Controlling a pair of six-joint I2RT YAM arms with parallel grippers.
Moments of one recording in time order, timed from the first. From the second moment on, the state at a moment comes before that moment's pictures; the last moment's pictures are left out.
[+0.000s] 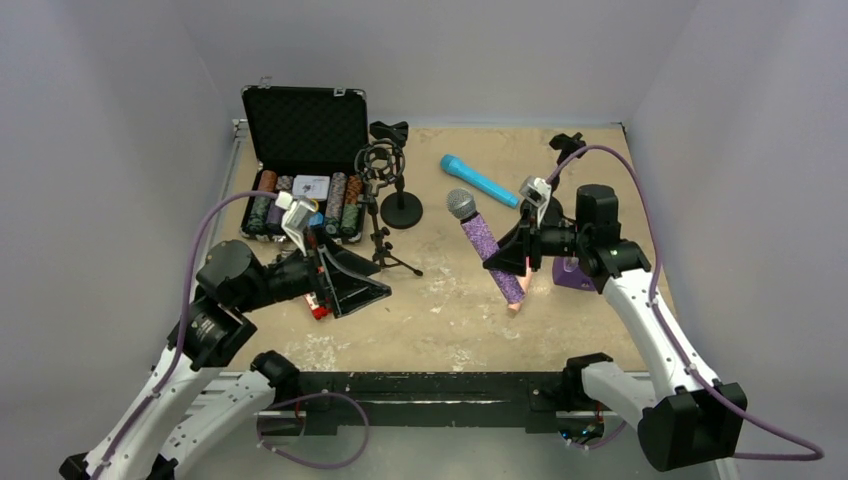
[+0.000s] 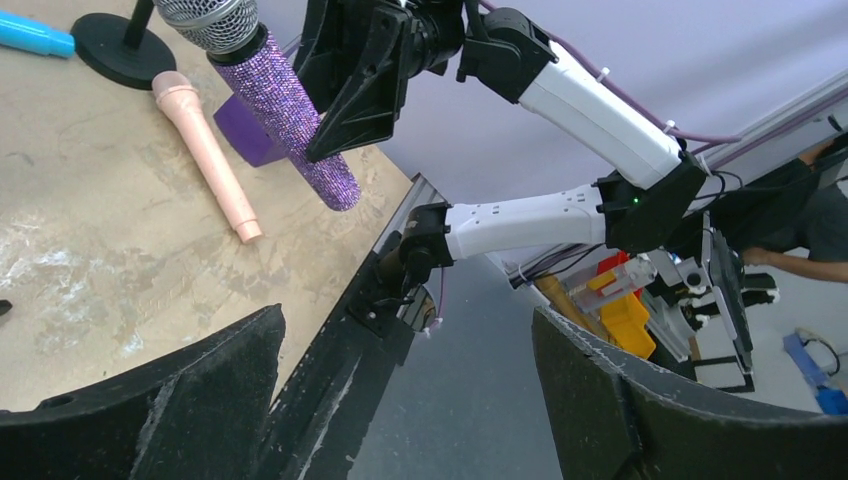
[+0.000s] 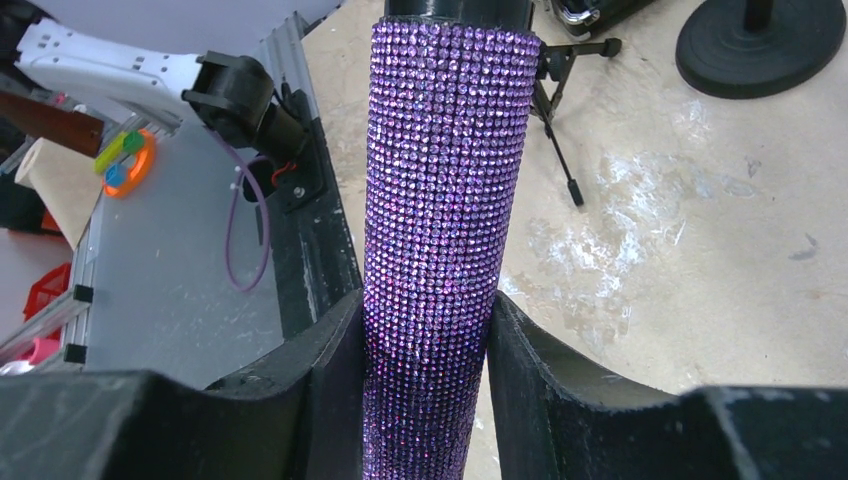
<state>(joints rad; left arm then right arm) -0.56 0.56 0.86 -0.31 0.63 -0.74 0.18 1.02 0.86 -0.43 -1.09 -0.02</state>
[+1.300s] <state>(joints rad) -0.87 1.05 1.06 -0.07 0.23 -0.69 0.14 0.98 0.87 -0.42 -1.42 -0.05</state>
